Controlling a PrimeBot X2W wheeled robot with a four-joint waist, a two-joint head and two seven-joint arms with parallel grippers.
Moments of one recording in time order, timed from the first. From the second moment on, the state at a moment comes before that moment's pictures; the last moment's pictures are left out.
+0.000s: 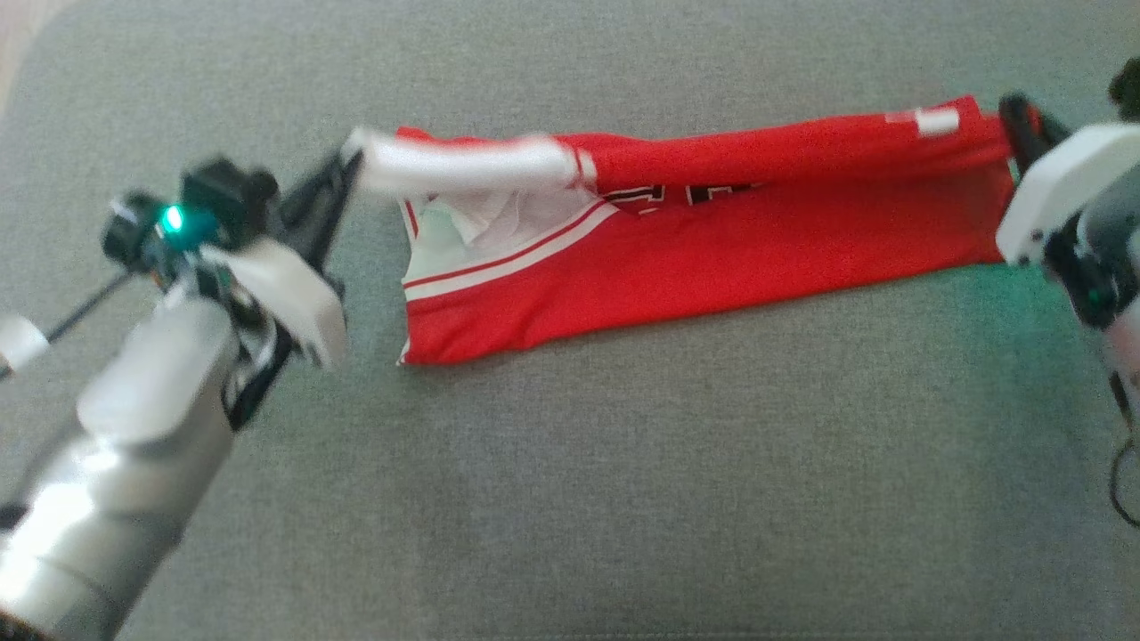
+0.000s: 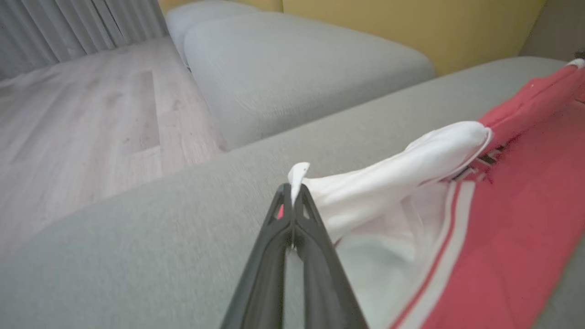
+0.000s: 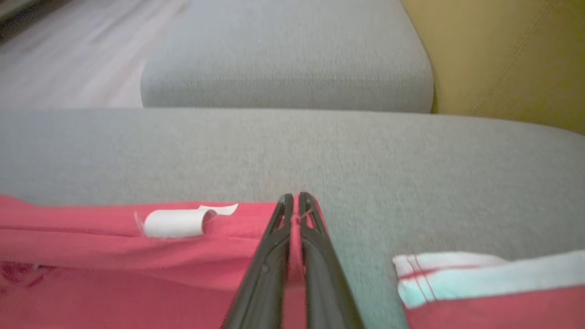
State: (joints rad) left arm -0.88 0.41 -0.88 0.72 -0.67 -0.12 -0.15; right arm -0.88 -0.42 0.45 0.94 0.58 0.13 0.09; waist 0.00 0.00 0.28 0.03
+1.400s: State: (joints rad) left arm -0.49 0.37 -0.47 0.27 -0.59 0.19 -0.26; right arm -0.76 -0.23 0.30 0.75 0.53 0.13 -0.25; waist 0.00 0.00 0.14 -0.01
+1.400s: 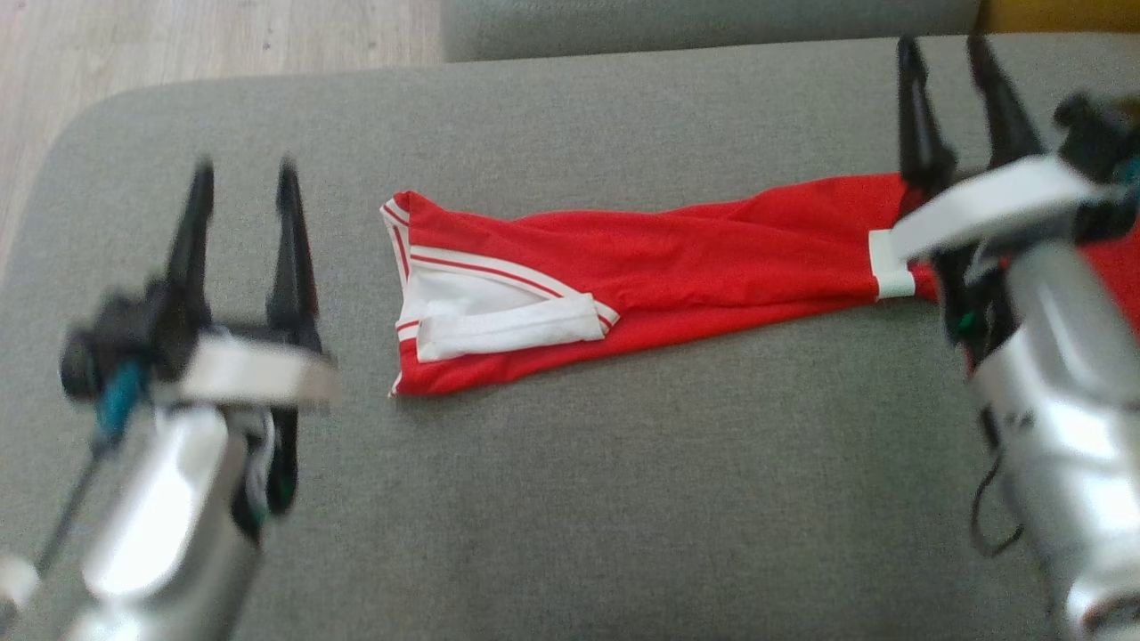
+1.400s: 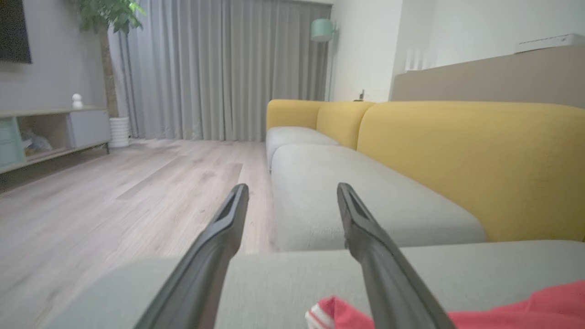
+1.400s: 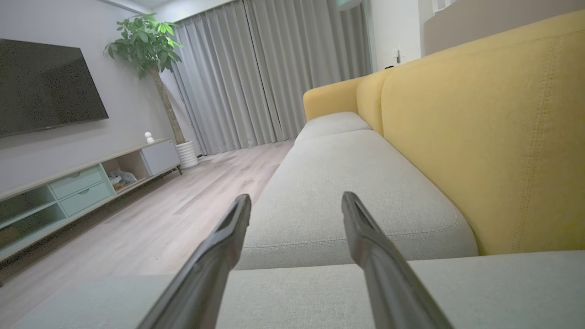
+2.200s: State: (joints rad) left arm -0.23 0.11 -0.19 0.24 -0.29 0.00 -0.26; right arm -0.43 -0.05 -0.18 0.59 0.13 0.13 -0.18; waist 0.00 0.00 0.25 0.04
